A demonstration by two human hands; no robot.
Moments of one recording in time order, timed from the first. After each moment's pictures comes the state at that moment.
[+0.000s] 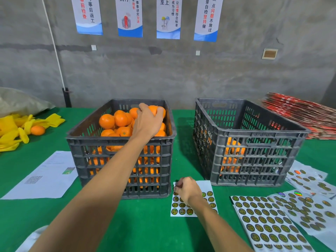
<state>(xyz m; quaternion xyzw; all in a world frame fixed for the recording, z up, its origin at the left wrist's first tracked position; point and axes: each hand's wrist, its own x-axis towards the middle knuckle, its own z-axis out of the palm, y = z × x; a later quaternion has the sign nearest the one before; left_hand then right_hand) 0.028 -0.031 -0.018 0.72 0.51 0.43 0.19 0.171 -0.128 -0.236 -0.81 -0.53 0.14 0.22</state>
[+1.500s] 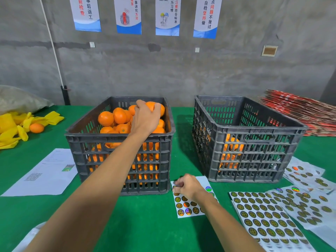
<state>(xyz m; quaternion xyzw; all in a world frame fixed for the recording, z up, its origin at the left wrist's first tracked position) 0.026 -0.029 -0.017 0.71 0.51 0.45 0.19 0.188 -0.133 -0.232 -0.75 -0.58 0.22 0.21</state>
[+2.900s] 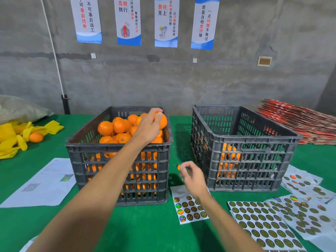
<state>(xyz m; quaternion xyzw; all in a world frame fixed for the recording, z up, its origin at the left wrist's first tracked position) 0.026 -0.019 -0.019 0.79 0.37 0.41 0.26 0.184 -0.148 -0.176 -0.65 -0.50 0.20 0.54</state>
